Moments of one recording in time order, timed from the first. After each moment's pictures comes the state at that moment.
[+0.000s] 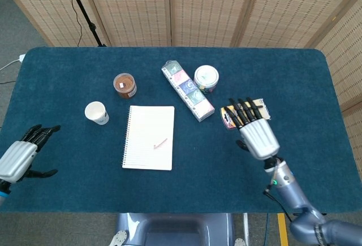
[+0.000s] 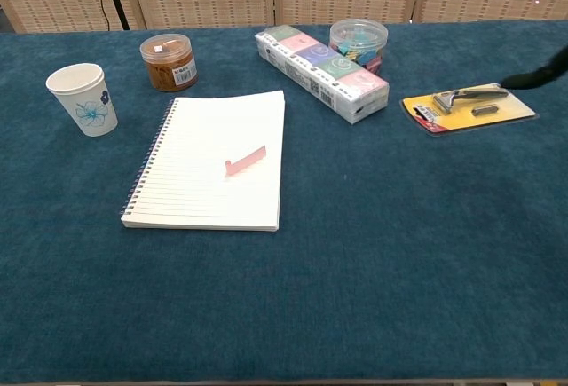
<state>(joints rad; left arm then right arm) -0.29 -0.91 -0.01 -1.67 1.66 1.22 -0.34 0.53 -1.32 0.07 -1.56 -1.54 1.41 -0.30</state>
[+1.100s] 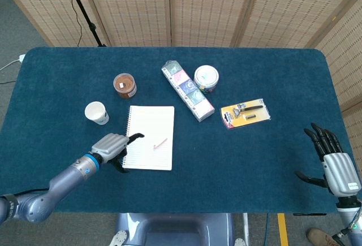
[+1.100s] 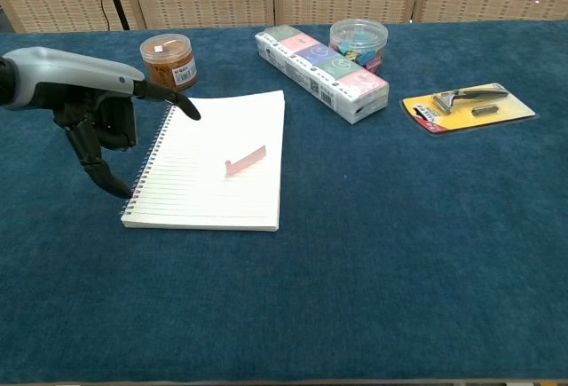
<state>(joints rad) -0.88 -1.13 -0.11 -1.91 0.77 0.62 0.25 0.19 -1.07 -0.03 -1.58 -1.57 1.58 0.26</state>
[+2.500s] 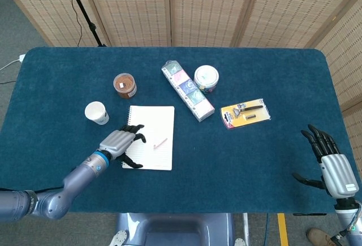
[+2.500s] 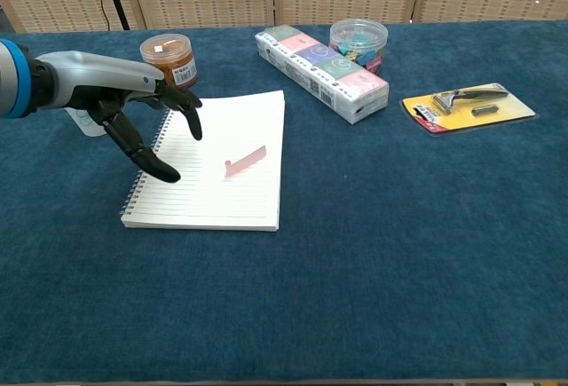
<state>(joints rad) -1.02 -1.23 -0.02 -1.88 0.62 0.80 0.32 0.16 -1.06 0.02 -1.61 -1.61 1.54 0.26</state>
